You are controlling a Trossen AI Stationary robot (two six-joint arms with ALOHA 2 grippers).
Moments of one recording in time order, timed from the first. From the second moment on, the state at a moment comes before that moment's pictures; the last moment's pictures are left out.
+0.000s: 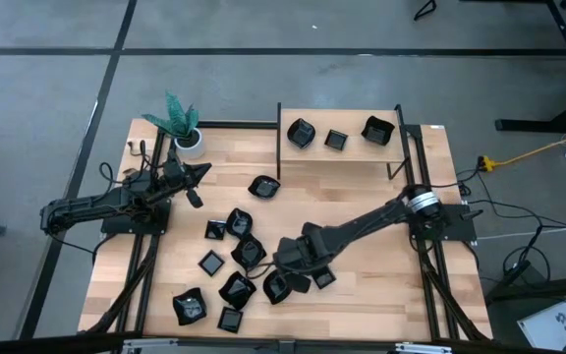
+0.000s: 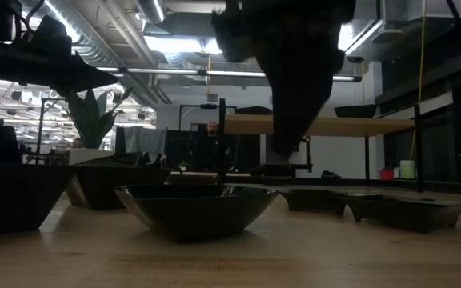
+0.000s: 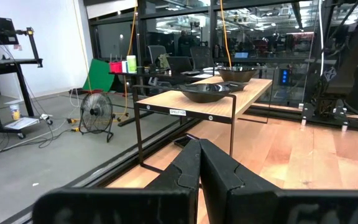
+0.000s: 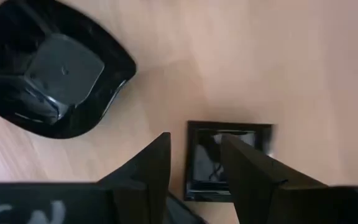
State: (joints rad) left arm 0.21 0.00 0.01 0.06 -0.37 0.02; right arm 0.36 2.09 1.69 -0.96 0.13 0.63
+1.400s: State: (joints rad) left arm 0.21 0.00 0.01 0.06 -0.37 0.02; right arm 0.40 2.15 1.66 -0.95 0.17 0.64
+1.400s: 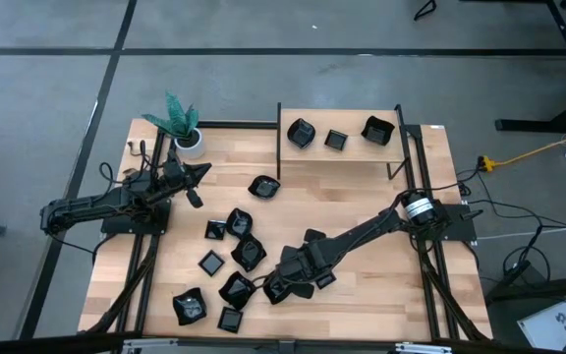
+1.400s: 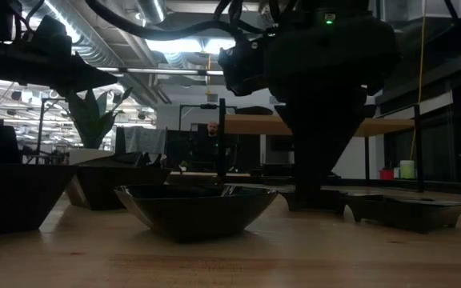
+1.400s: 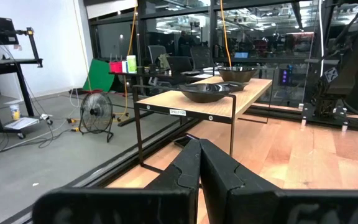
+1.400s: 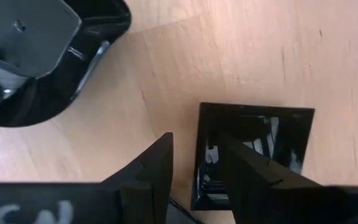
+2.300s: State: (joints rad) left arm 0.21 0.00 0.01 0.06 -0.37 0.02; right arm 0.40 2.14 1.66 -1.03 0.19 0.64
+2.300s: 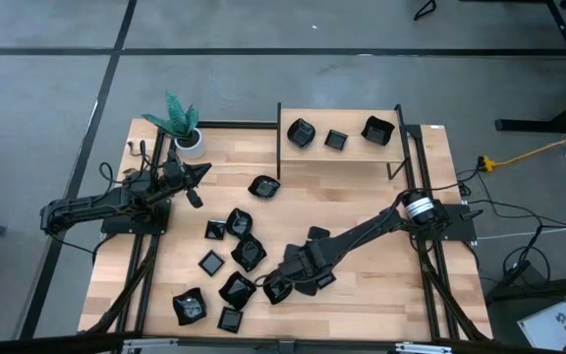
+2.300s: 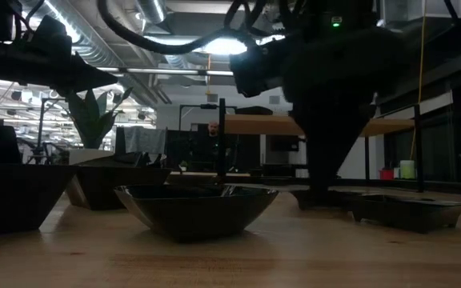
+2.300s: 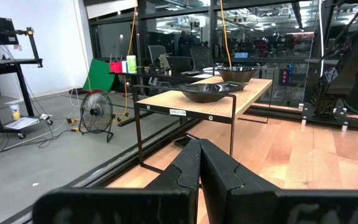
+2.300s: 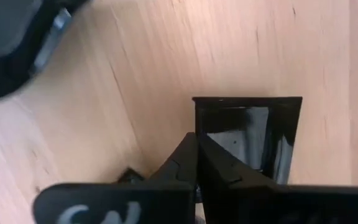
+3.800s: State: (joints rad) left arm 0.21 0.00 0.01 0.06 -0.37 0.02; right arm 0.18 1.62 1.66 -1.13 0.43 0.34
